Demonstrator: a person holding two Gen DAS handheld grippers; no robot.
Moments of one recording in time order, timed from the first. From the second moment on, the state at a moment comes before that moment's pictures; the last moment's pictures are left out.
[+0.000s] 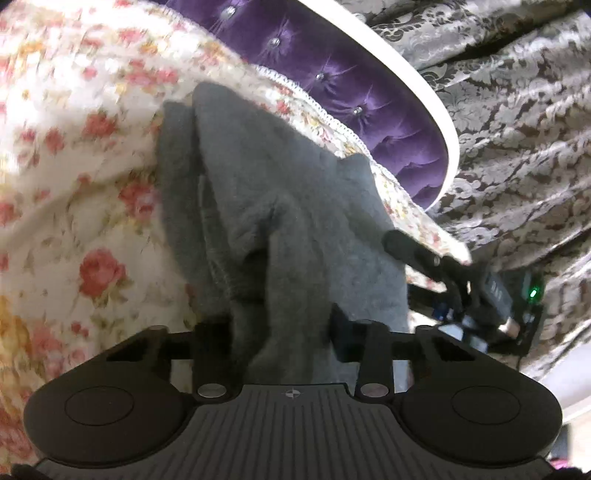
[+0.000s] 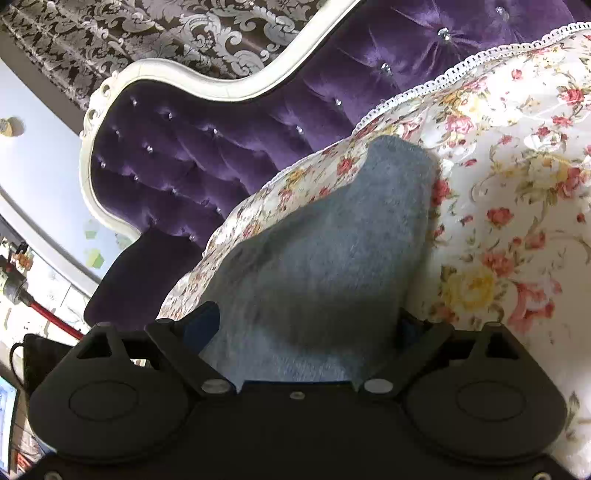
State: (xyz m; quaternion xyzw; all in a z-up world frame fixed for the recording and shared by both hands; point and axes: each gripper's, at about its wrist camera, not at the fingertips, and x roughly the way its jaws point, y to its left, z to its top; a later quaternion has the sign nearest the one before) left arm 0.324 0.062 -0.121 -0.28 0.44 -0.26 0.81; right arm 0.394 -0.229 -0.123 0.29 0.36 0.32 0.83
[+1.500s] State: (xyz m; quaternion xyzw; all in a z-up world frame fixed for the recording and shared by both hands) left arm 0.150 0.071 -0.073 -0.25 0.40 -0.22 0.85; right arm 0.070 -0.240 -0.034 0.11 0.29 0.22 0.93
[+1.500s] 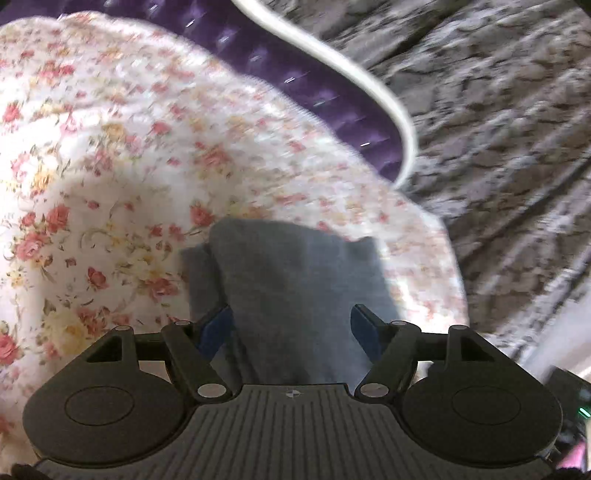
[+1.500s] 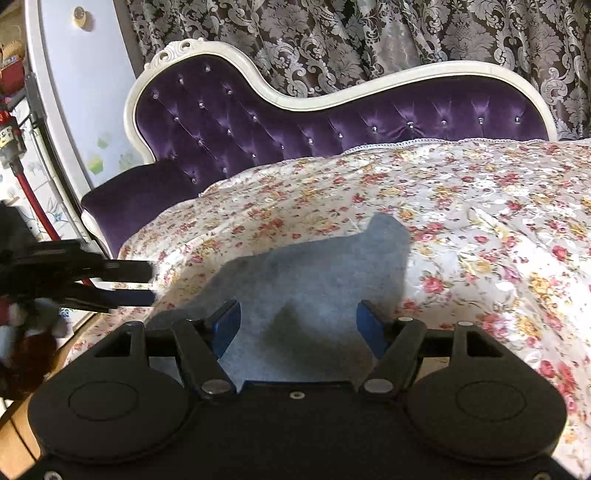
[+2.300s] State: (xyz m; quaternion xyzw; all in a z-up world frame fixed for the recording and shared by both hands) left arm 0.124 0.076 -0.101 -0.20 0.38 -0.15 0.89; right arm 0.113 -0.221 -0.038 0.10 0.30 0.28 0.90
